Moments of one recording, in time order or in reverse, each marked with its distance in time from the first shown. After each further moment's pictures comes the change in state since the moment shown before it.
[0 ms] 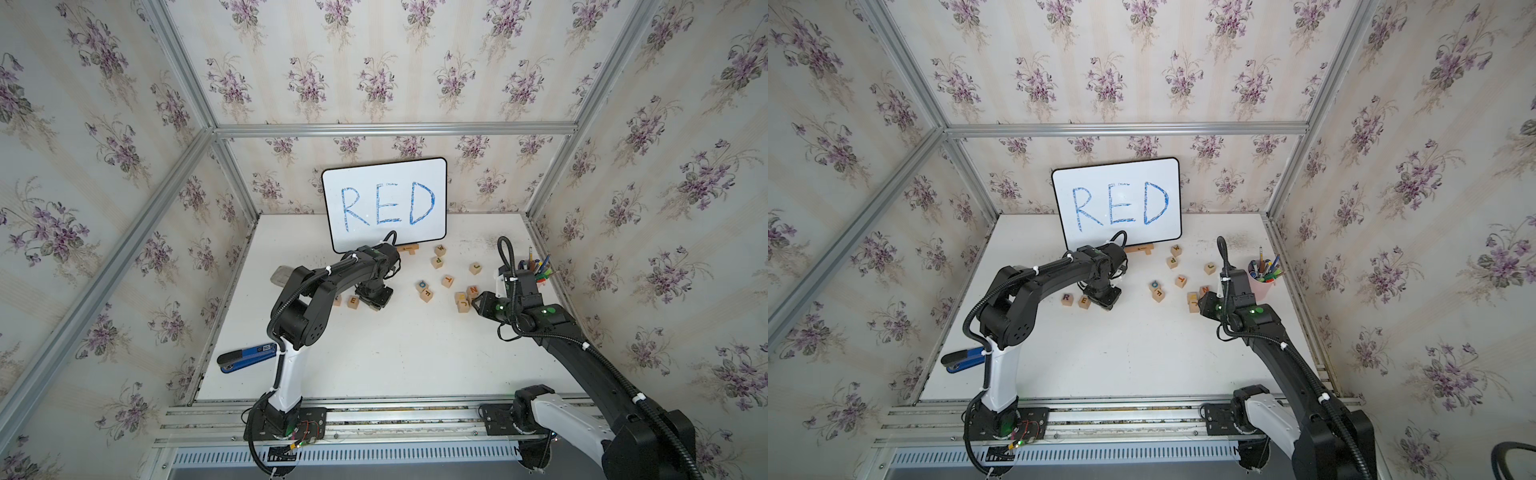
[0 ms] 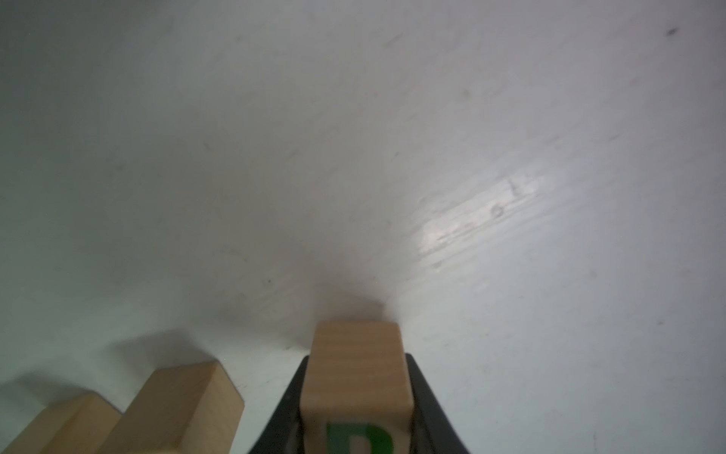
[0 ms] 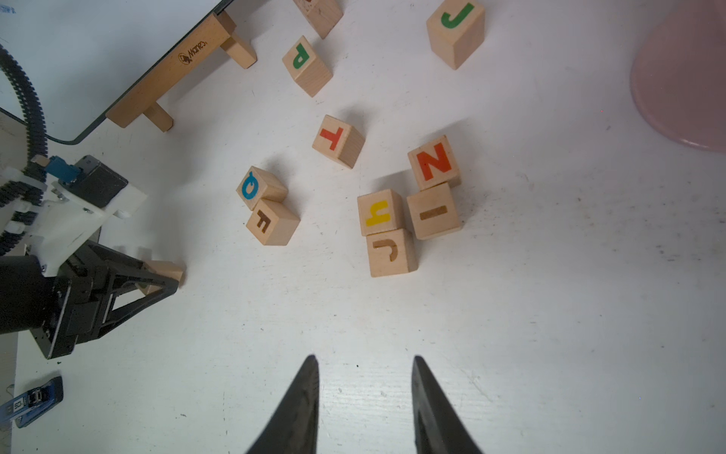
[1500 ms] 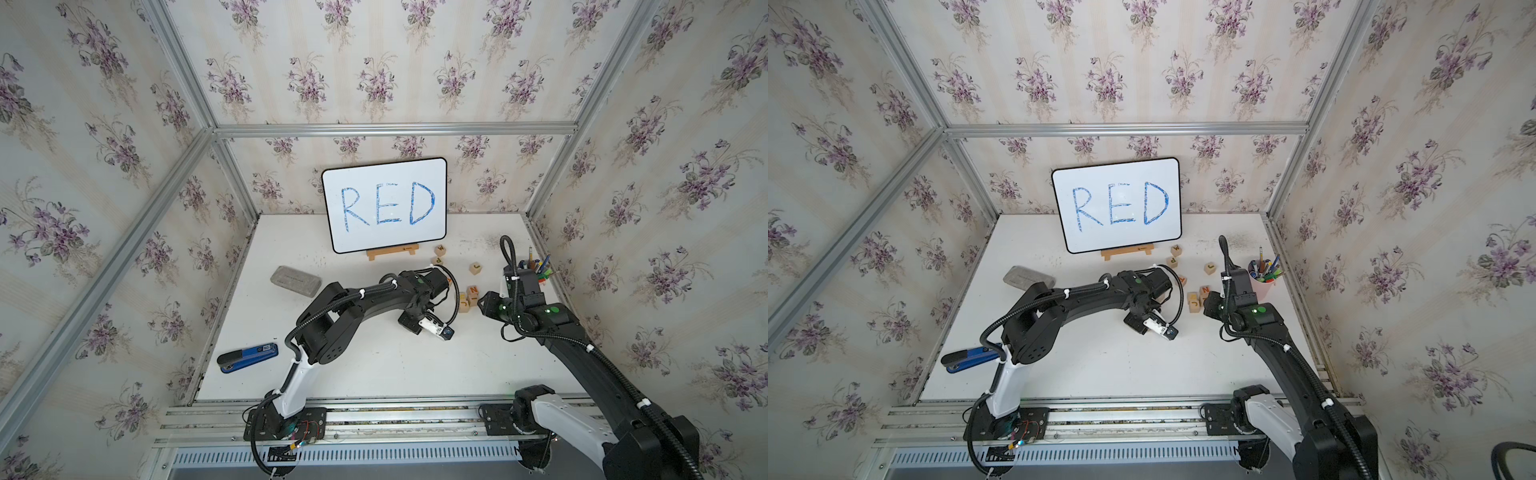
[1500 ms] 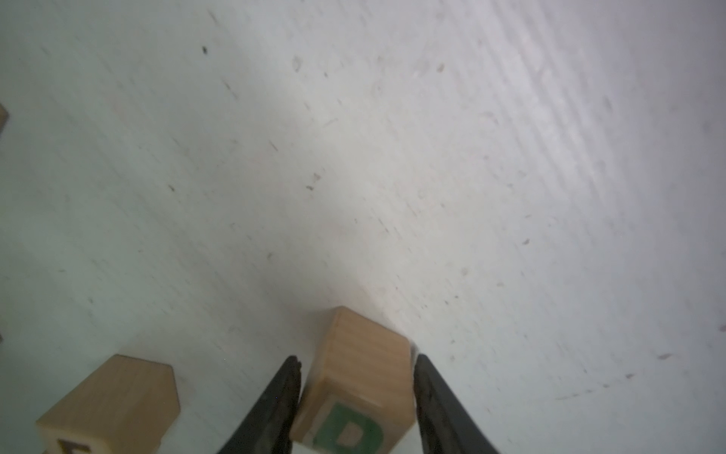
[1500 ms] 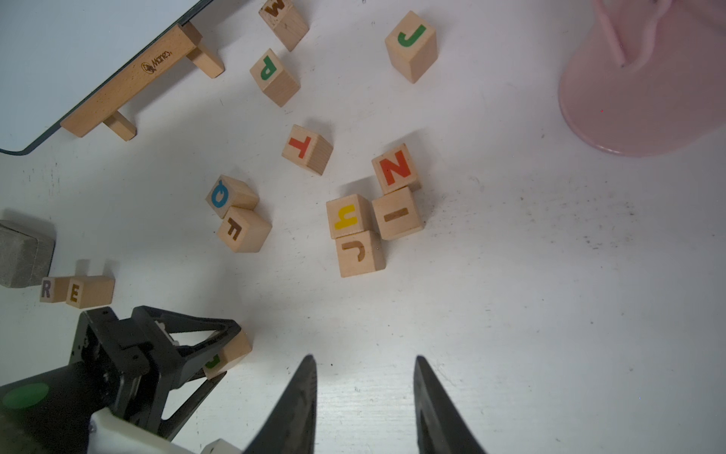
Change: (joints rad) left arm -0.334 0.056 0.084 0.125 0.035 1.411; right arm 0.001 -0.022 0.033 -0.076 0.093 -0.008
